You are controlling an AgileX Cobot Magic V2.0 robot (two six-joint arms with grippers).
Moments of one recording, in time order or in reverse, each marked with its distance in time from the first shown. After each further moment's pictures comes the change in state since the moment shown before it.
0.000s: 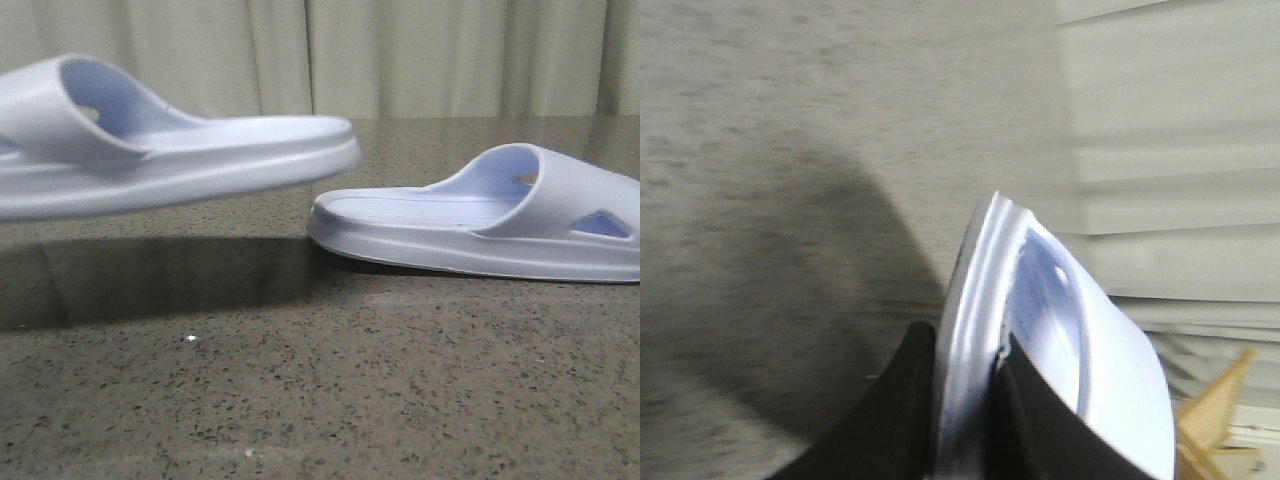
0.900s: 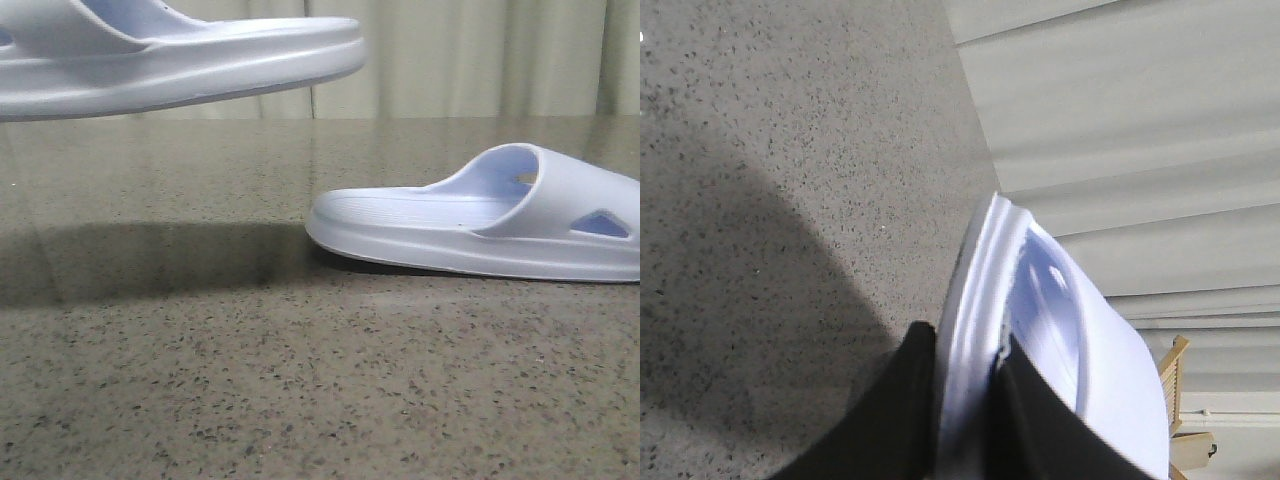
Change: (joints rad) left arm 0.000 0.001 -0.069 -0.094 0.009 0.101; right arm 0.000 0.400 0.011 0.048 0.086 0.292
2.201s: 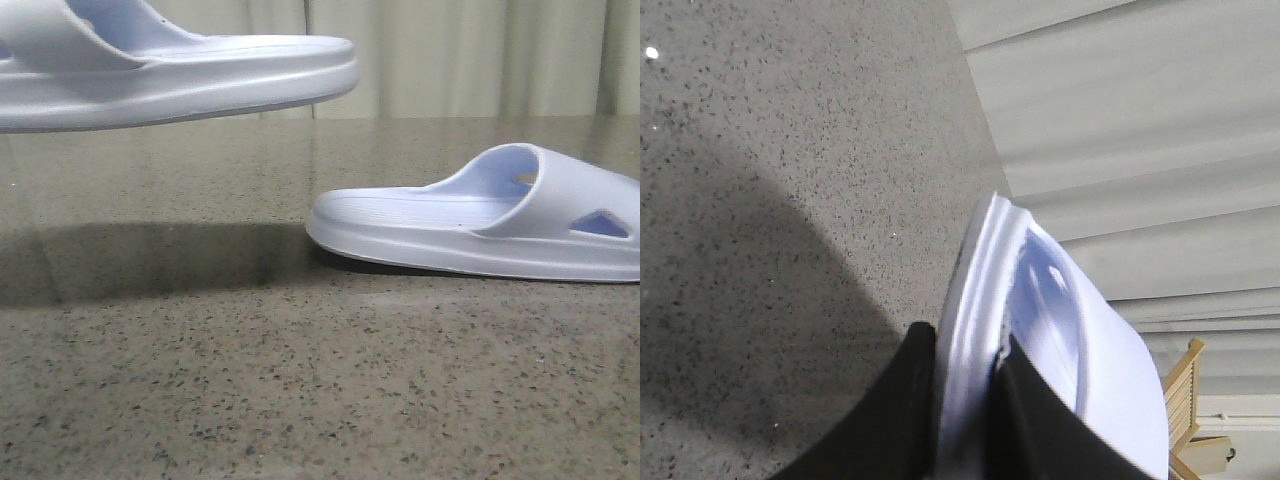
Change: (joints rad) left arm 0.000 0.000 0.000 0.025 -0.013 0.000; right arm 0.027 0.327 0.151 0.168 -0.321 0.112
